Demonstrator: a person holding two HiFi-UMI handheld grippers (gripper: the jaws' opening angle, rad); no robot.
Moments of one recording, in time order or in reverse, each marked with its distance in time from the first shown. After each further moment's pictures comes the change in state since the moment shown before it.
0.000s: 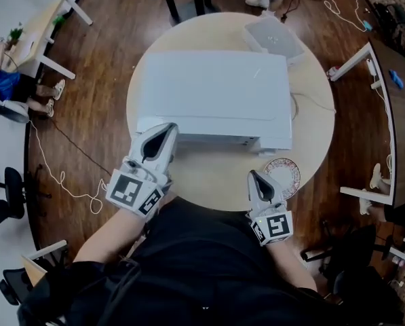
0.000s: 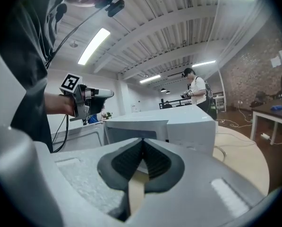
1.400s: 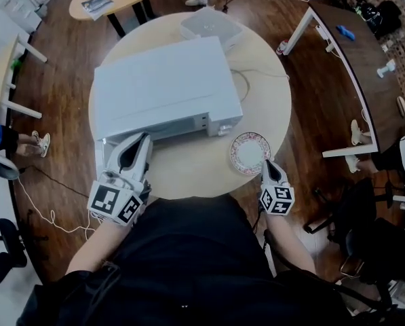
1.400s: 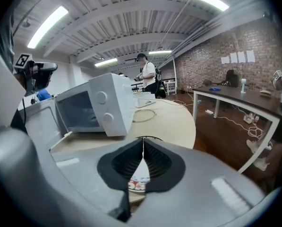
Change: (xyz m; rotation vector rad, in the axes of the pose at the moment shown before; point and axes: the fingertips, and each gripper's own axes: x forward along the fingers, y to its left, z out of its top) left arm -0.003 -0.058 -0.018 -0.035 0.032 -0.162; right arm -0.122 -0.147 -0.158 0.220 0.226 -0.517
